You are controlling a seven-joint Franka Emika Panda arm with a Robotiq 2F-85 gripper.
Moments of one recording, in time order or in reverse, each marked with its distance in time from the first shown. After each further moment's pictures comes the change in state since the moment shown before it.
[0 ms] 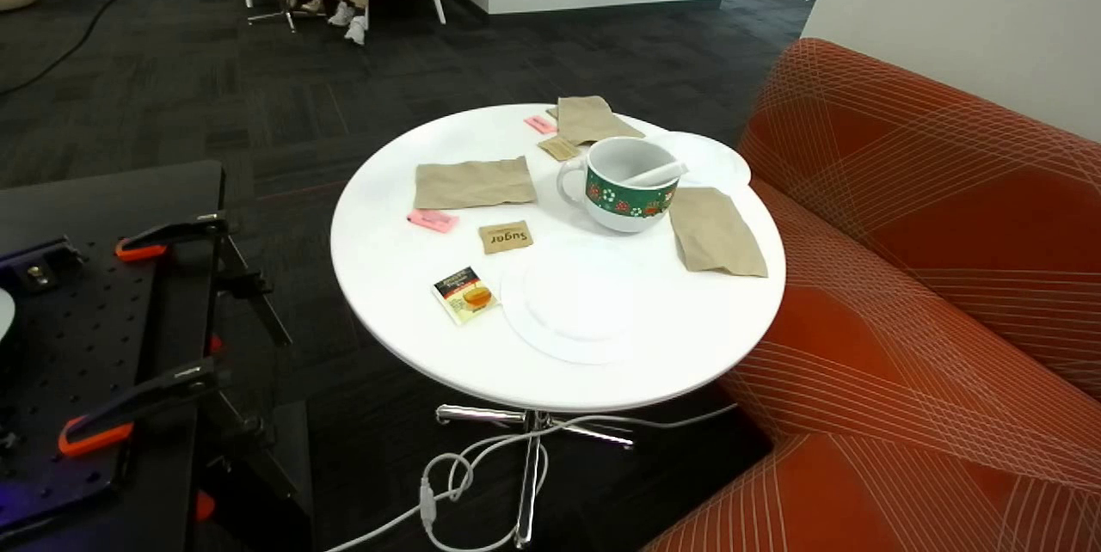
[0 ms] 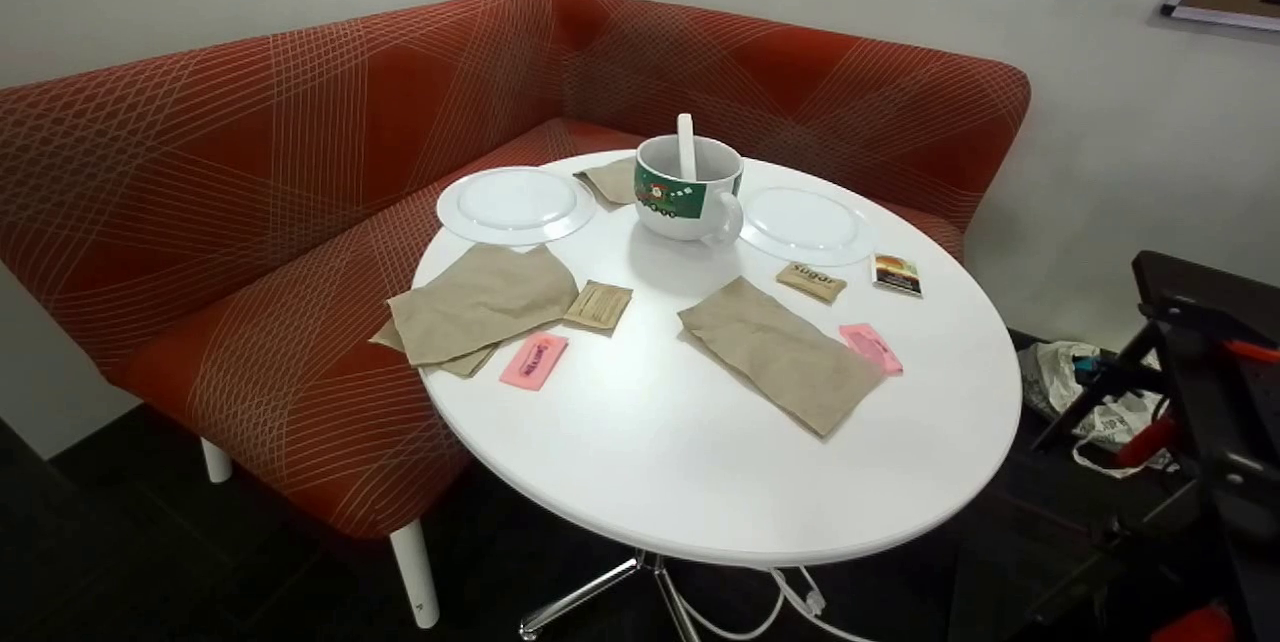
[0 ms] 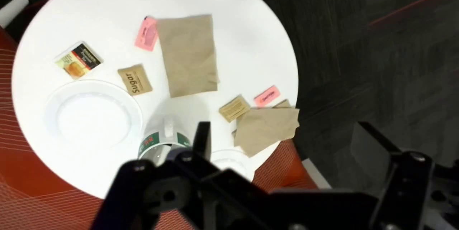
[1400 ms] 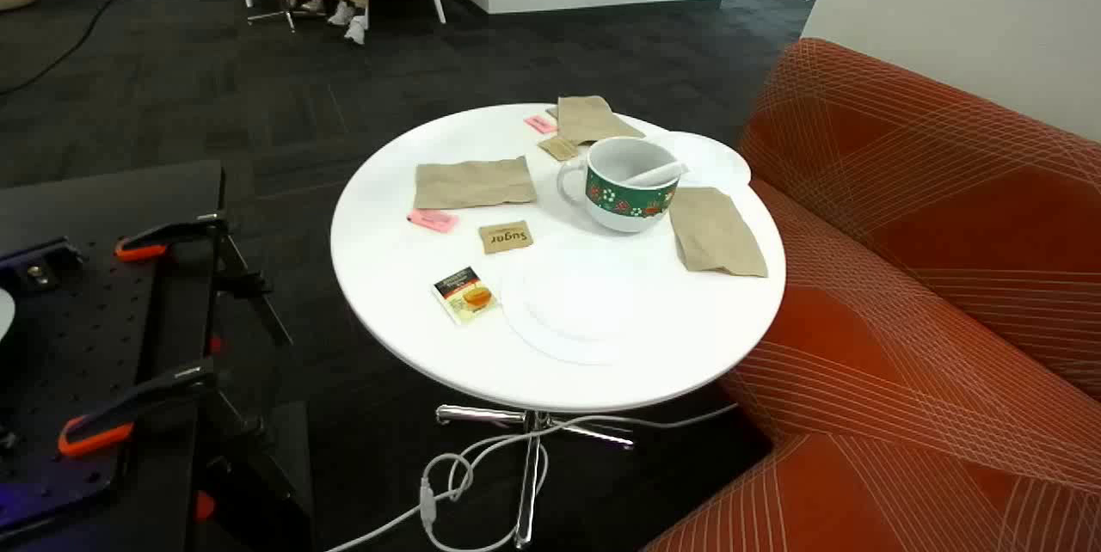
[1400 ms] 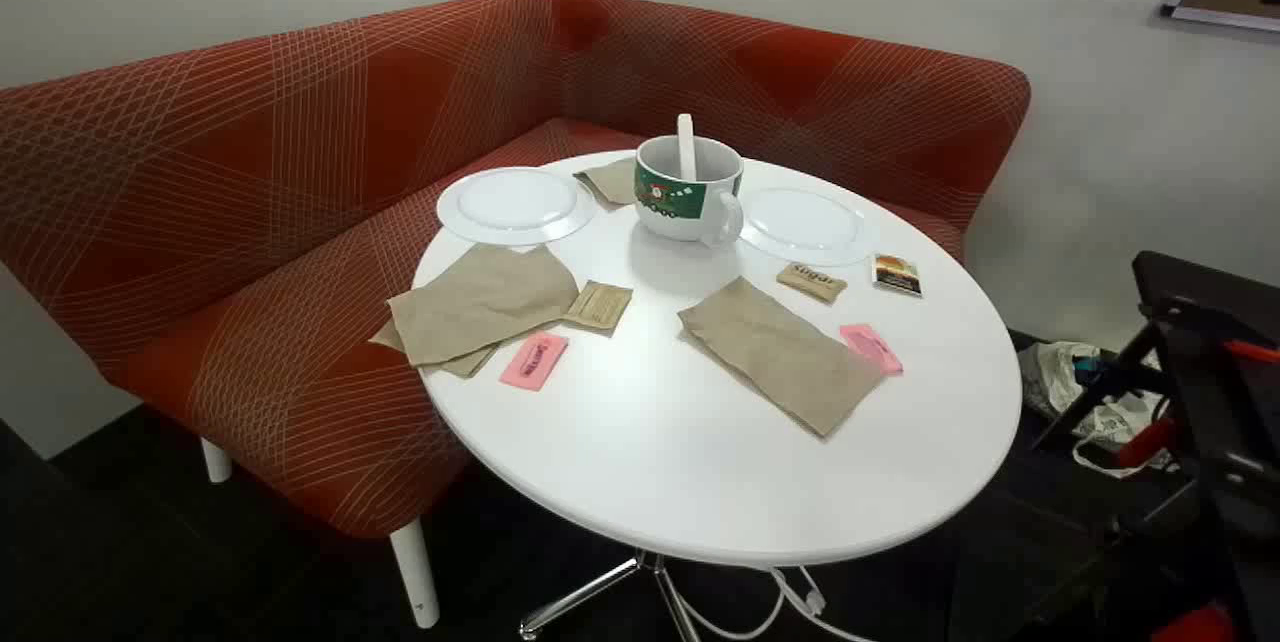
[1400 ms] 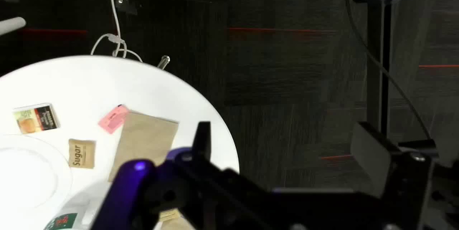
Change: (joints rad) arm 0.197 -0.155 -0.006 -0.057 0.102 -0.321 -0.242
